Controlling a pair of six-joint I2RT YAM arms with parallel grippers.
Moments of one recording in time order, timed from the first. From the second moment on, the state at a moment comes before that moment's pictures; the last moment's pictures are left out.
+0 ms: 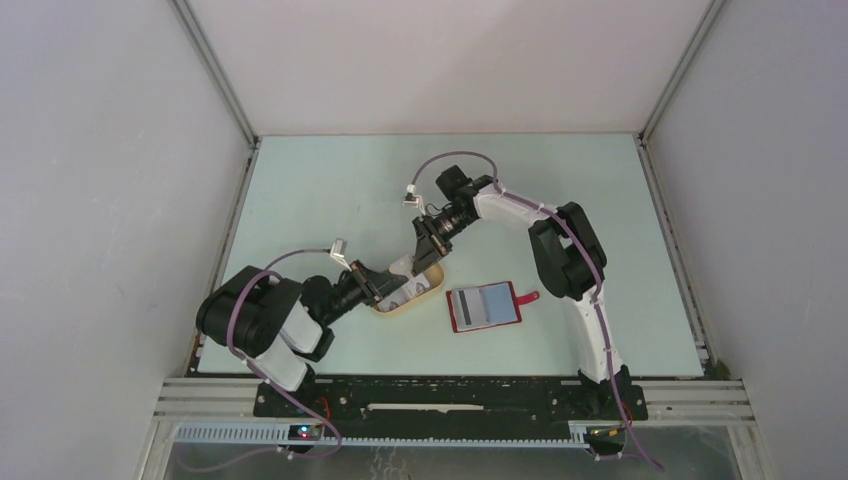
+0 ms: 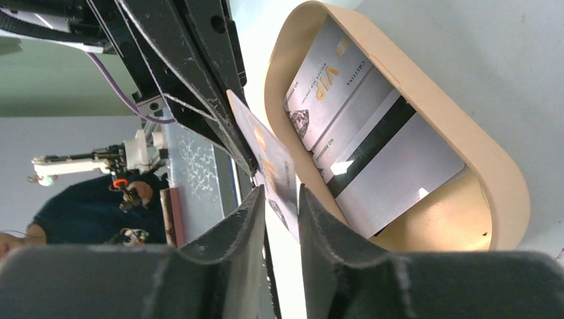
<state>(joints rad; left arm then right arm) -0.35 1.62 0.05 1.49 0.49 -1.09 0.60 2.24 1.74 -0.78 -1.12 -0.10</state>
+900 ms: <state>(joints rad) -0.35 1.62 0.05 1.44 0.48 -1.09 0.65 2.23 1.75 -0.80 -1.03 -0.12</state>
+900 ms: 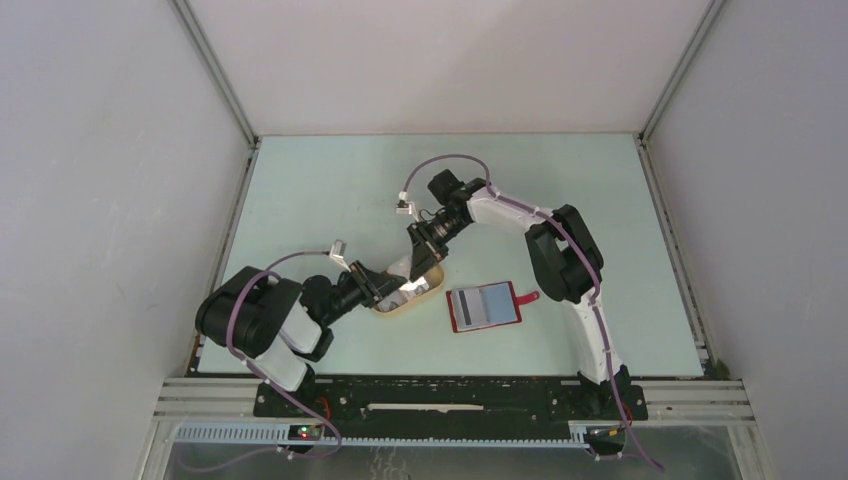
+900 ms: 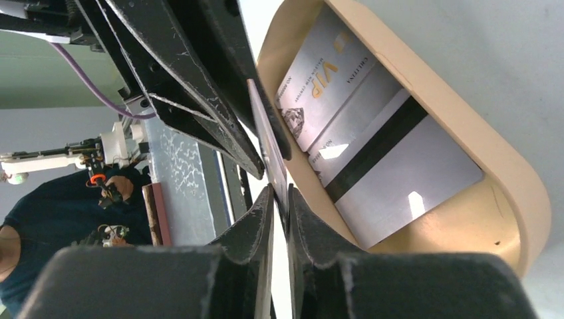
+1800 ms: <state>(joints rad) -0.26 1.52 0.02 1.46 0.57 -1.07 0.60 2.23 1.75 -0.82 -1.26 -0.15</state>
